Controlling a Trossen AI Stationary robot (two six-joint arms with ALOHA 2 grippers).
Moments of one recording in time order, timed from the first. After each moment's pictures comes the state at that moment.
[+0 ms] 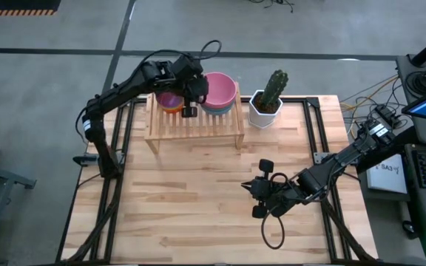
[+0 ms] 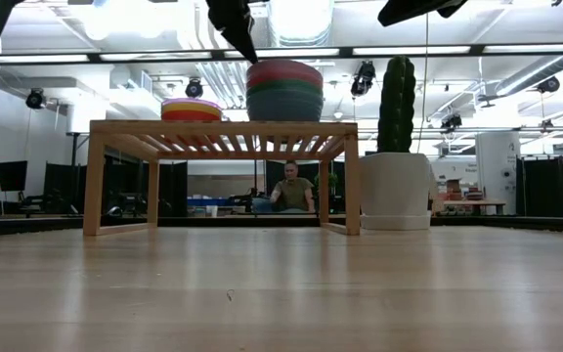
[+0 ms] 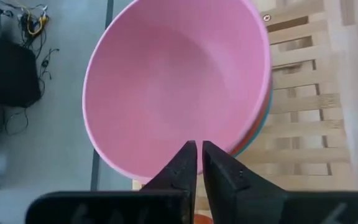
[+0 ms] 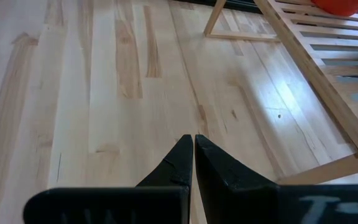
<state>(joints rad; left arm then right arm) 0.40 1.78 2.11 -1.22 -0.17 0.55 0.56 1.45 1.13 -0.50 0.68 0.34</state>
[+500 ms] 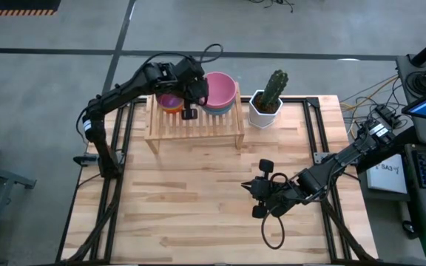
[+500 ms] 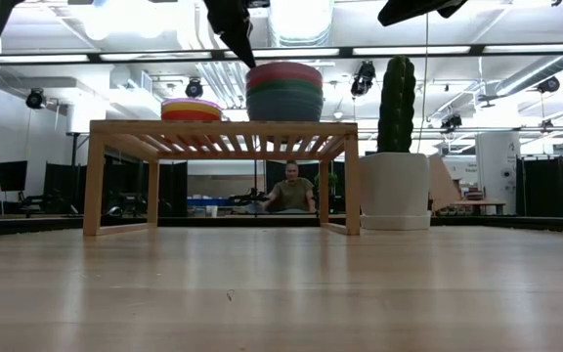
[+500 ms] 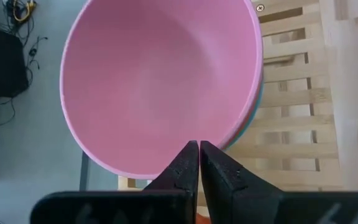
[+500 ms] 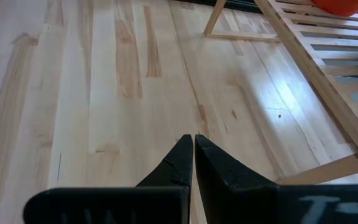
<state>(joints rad) 0.40 1.78 2.09 -1.24 -0.17 0.51 0.56 1.45 1.13 -0.50 0.67 0.34</state>
